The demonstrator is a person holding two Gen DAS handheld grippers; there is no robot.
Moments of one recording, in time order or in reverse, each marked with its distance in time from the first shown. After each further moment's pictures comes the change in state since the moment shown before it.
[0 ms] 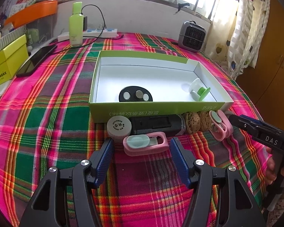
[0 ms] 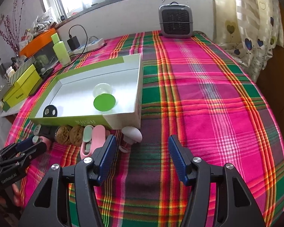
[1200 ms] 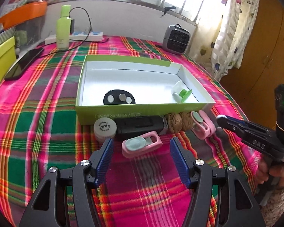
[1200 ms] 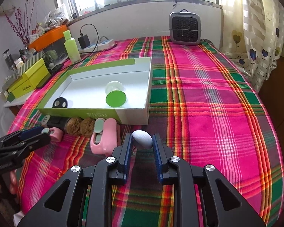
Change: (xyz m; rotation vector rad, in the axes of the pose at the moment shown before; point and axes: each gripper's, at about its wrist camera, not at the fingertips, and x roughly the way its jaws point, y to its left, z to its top) left arm -0.007 -0.003 0.001 0.025 -0.010 -0.133; right arm -0.018 0.007 -0.009 -0.067 -0.037 0.029
